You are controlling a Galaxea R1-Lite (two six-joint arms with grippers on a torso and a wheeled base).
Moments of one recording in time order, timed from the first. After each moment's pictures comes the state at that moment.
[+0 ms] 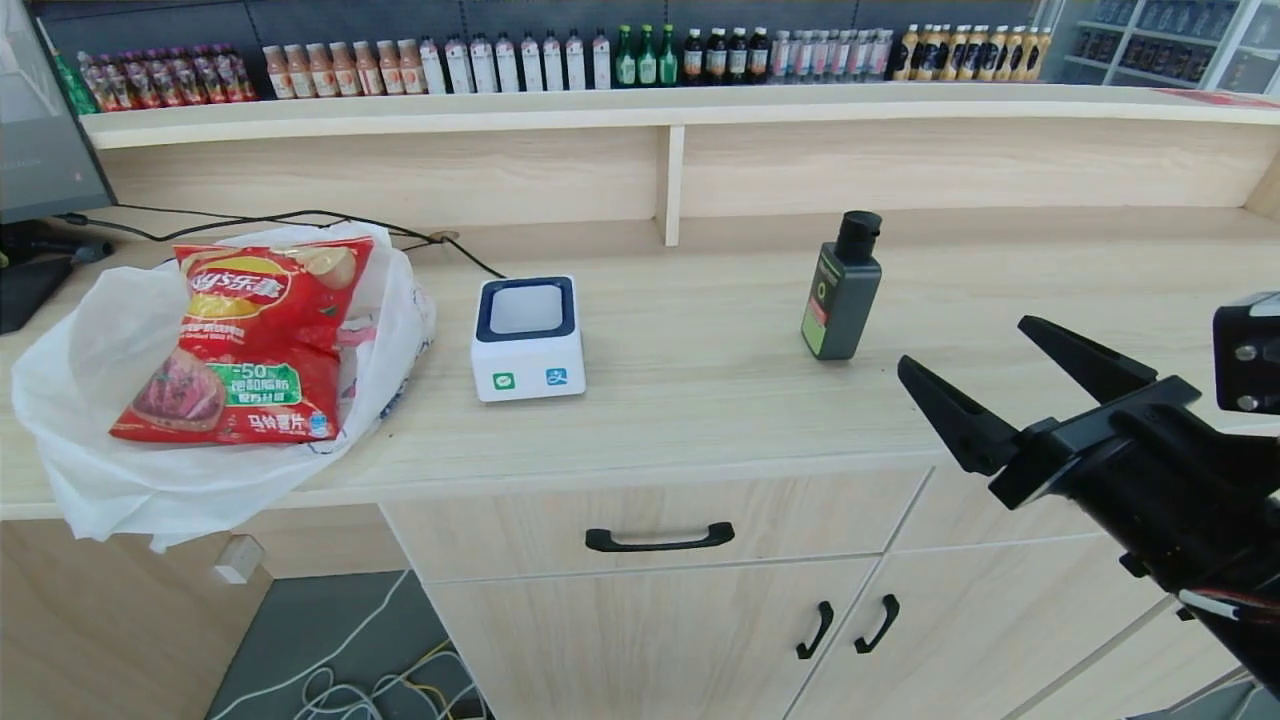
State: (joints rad) left arm 0.00 0.00 0.00 0.00 0.00 0.00; right arm 0.54 1.47 -0.30 -1.44 -0.16 -0.14
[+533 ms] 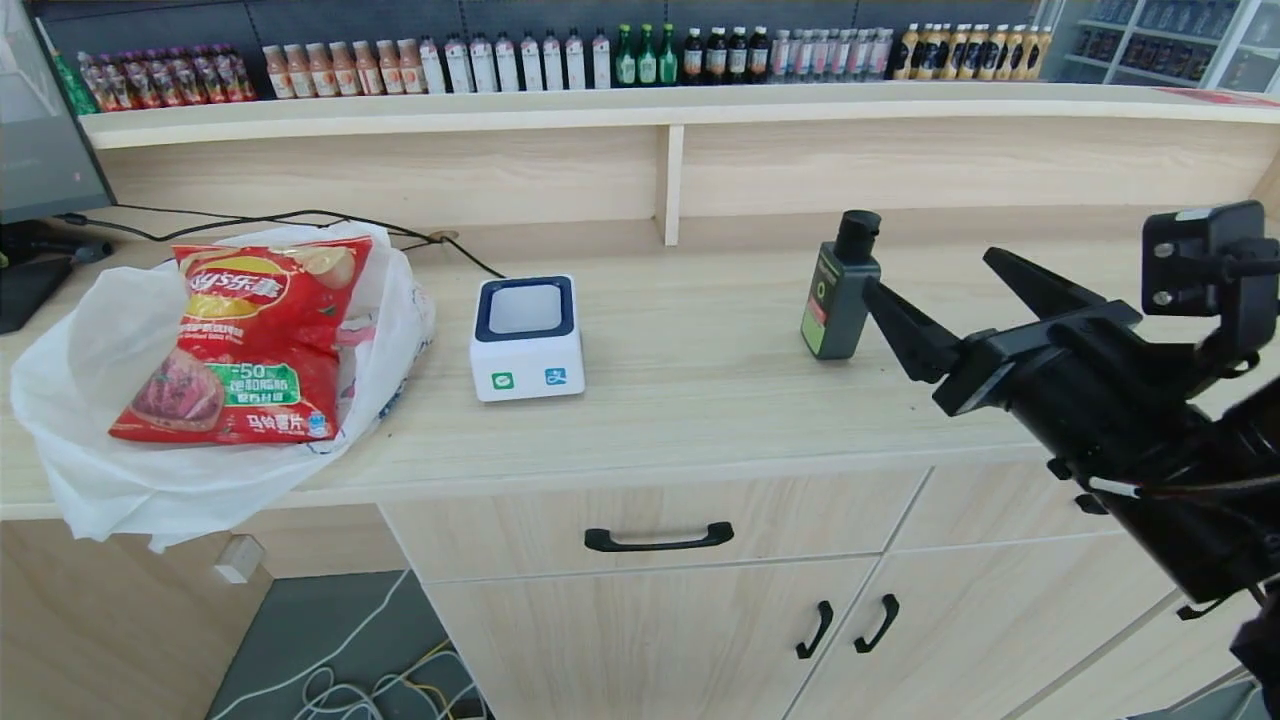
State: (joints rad) left arm 0.00 0.00 0.00 0.00 0.00 0.00; right arm 0.52 1.59 -0.53 -1.43 -0.16 -0.14
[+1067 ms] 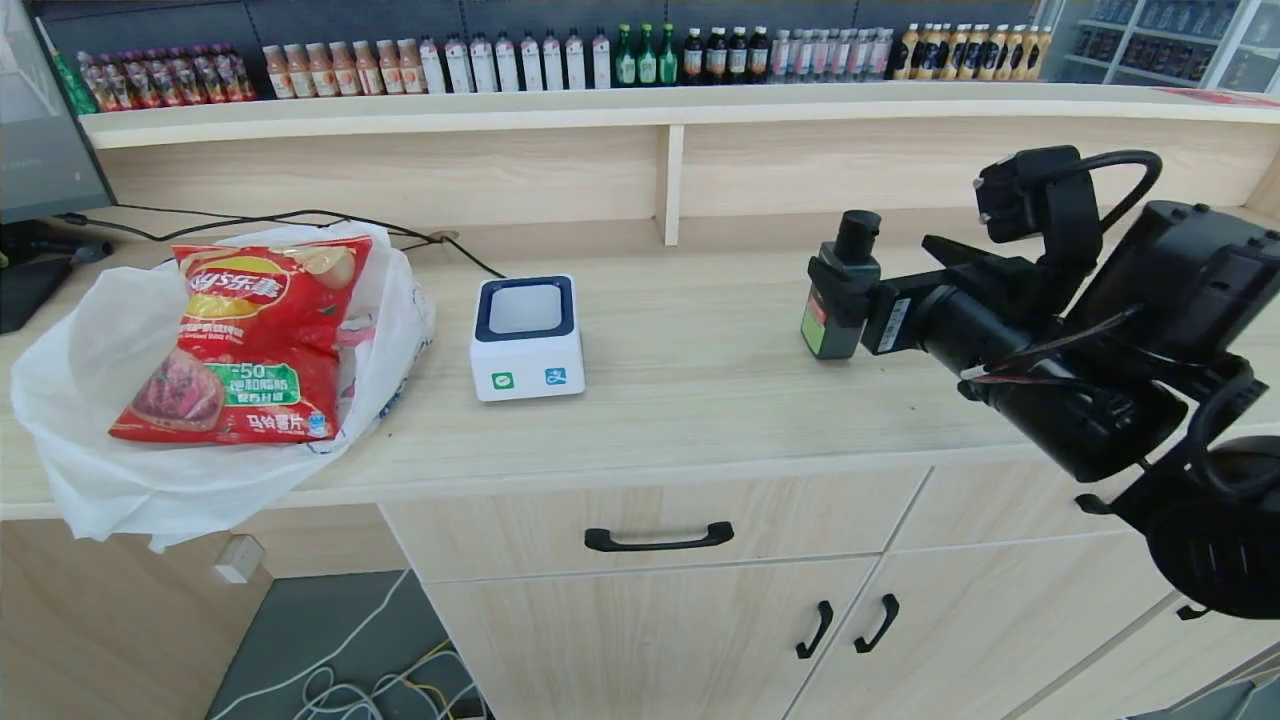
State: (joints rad) left arm 0.00 0.00 0.00 0.00 0.00 0.00; right arm 0.48 1.71 -0.86 -1.05 -0.24 -0.14
